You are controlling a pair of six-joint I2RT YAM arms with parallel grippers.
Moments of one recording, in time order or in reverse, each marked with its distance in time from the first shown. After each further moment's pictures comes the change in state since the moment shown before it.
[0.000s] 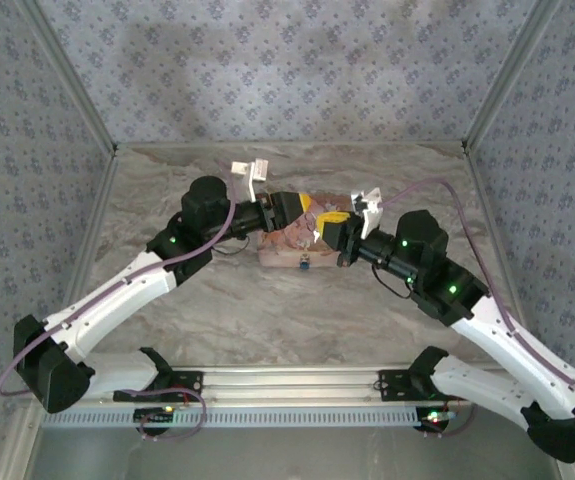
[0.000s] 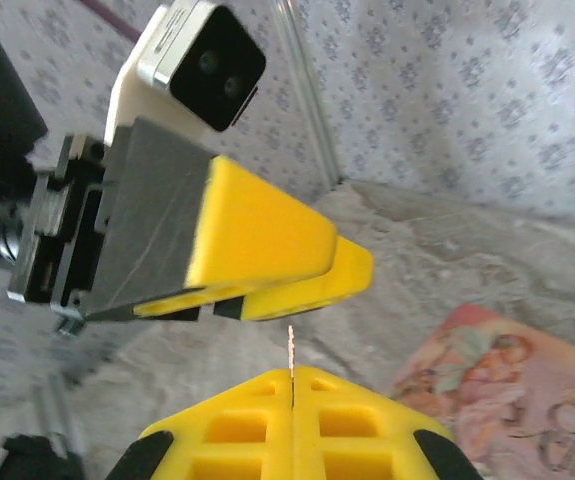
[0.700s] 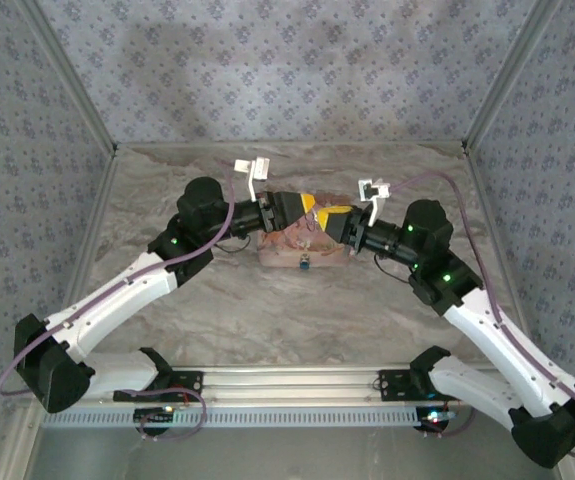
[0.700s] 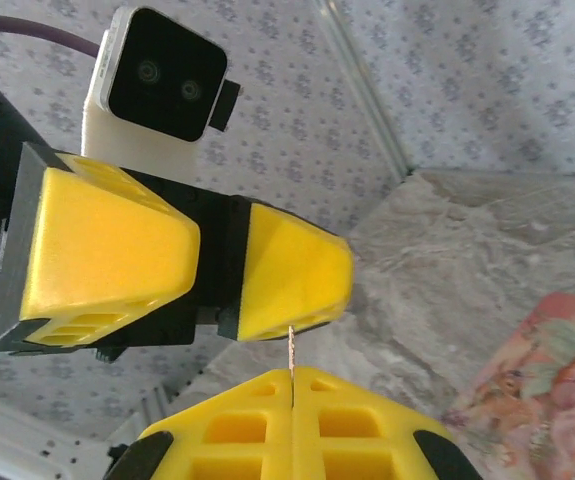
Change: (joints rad) left arm 0.000 0.001 -0.021 0.151 0.114 -0.045; right arm -0.211 0.046 -0.069 0.206 -0.399 0.276
